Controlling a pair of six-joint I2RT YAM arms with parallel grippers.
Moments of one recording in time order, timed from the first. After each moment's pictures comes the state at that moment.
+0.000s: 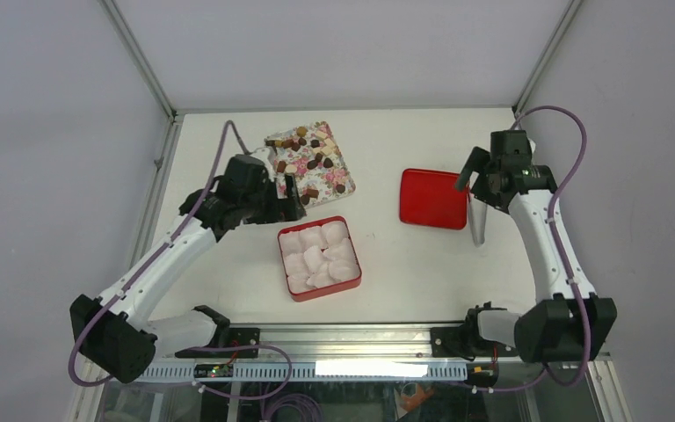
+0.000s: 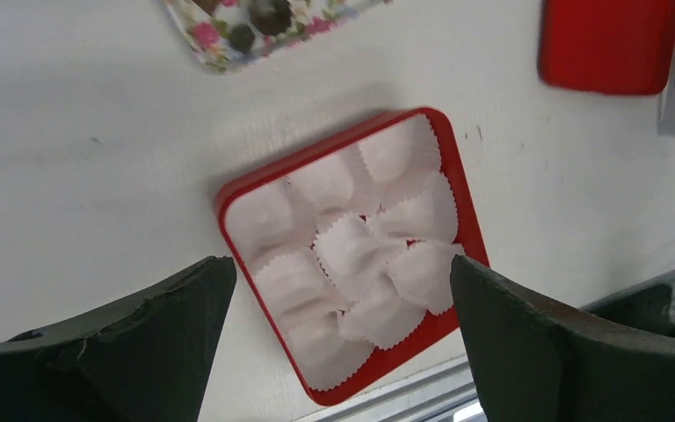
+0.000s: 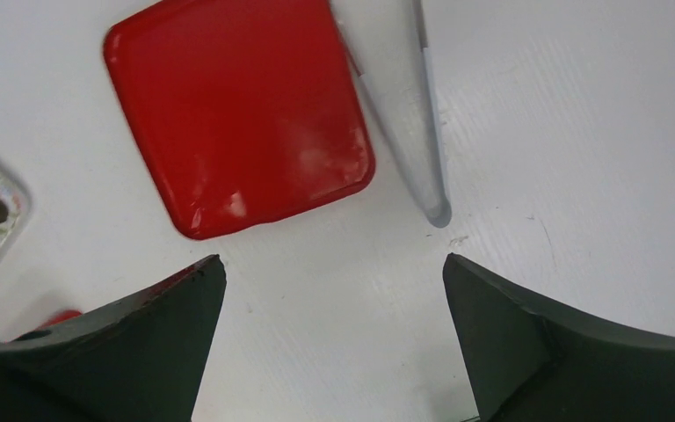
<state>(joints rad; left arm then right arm) -0.42 1.13 1.05 -0.69 0.07 -0.52 0.10 1.19 1.20 -0.93 0.22 0.45</state>
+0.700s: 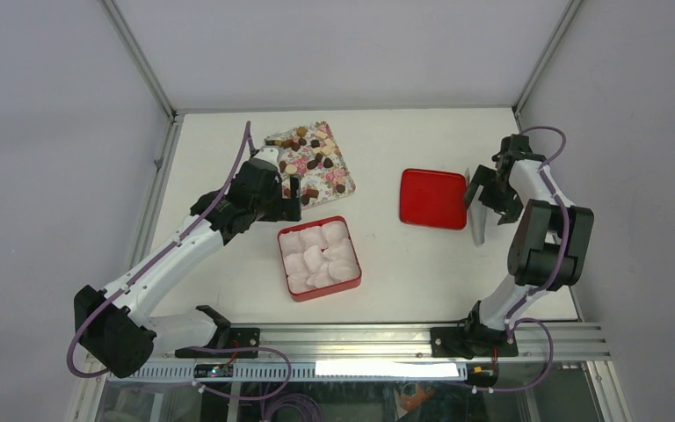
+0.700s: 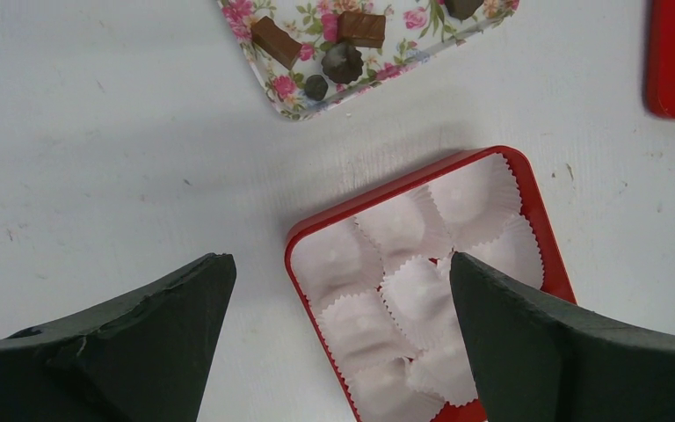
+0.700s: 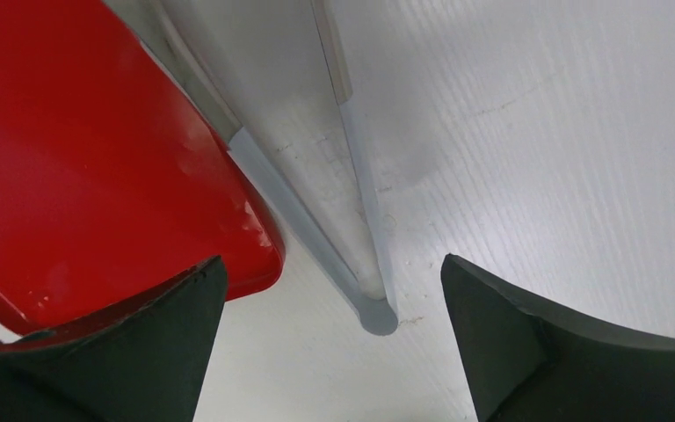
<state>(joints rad) -0.59 1.18 1.03 -0.63 -0.22 -0.43 -0.19 1.68 1.21 -0.82 0.06 0.27</state>
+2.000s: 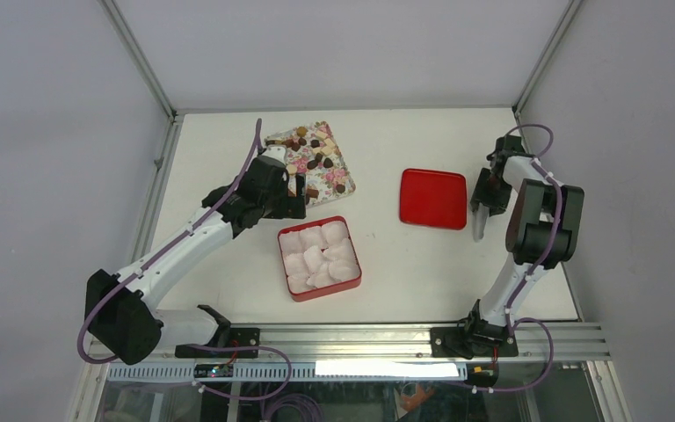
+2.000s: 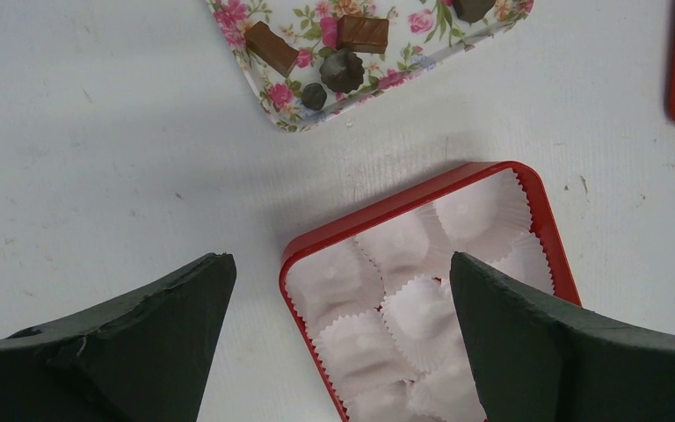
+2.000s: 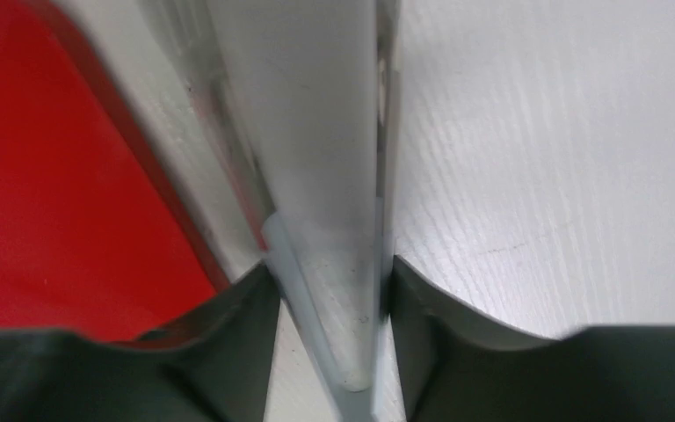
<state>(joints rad) -0.59 1.26 1.04 -0.59 -0.23 -0.42 -0.20 1.87 1.26 -0.67 0.08 0.16</state>
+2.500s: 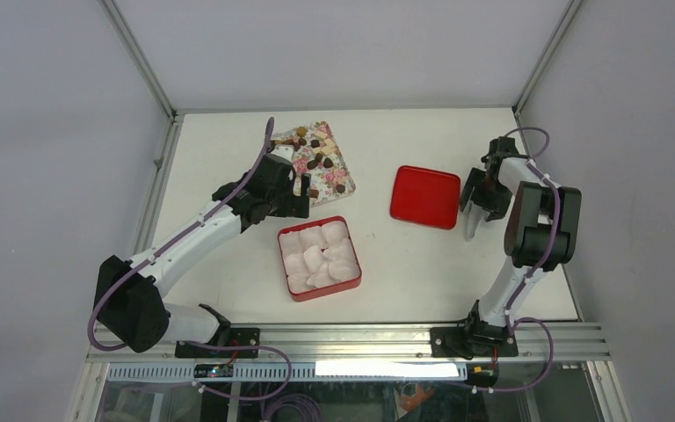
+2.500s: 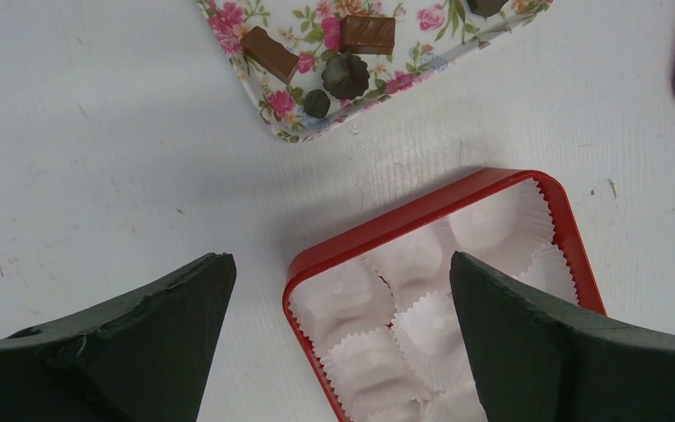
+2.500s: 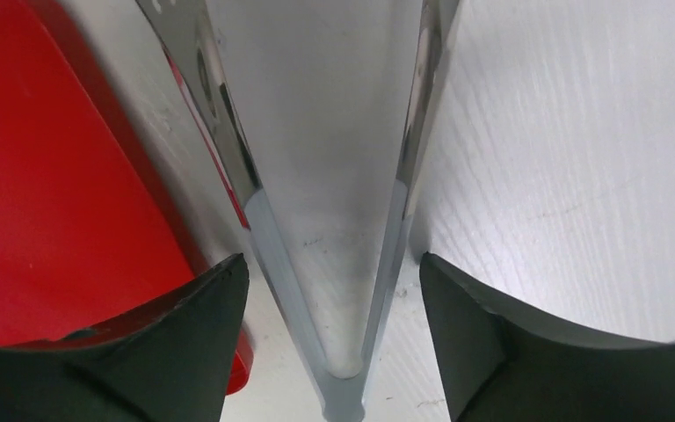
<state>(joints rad) -0.59 1.33 1.05 -0.56 -0.23 -0.39 -0.16 1.86 1.25 -0.70 0.07 0.25</state>
